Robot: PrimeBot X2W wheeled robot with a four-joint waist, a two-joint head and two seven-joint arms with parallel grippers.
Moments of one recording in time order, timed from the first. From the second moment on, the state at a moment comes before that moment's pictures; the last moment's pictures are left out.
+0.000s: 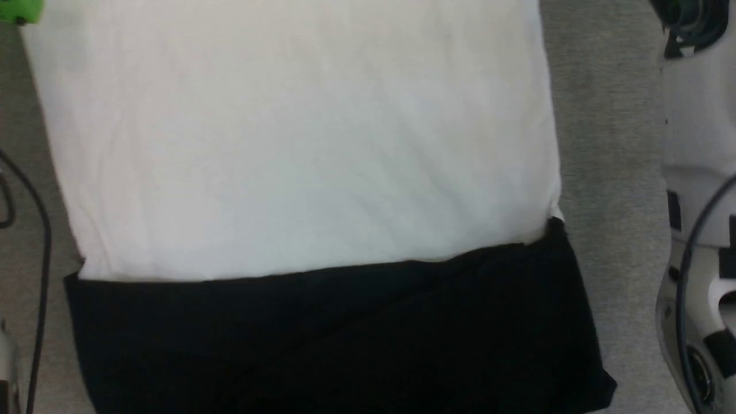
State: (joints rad) left arm -1.06 0.51 -0.12 0.27 -0.39 -0.08 0.51; right arm -1.18 -0.05 0.02 0.39 0.15 0.13 0.44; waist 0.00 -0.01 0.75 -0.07
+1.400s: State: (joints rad) left arm -1.14 0.48 -0.20 0.47 -0.31 -0.07 -0.07; right arm -1.25 -0.05 0.05 0.49 -0.05 0.13 0.30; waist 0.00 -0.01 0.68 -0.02
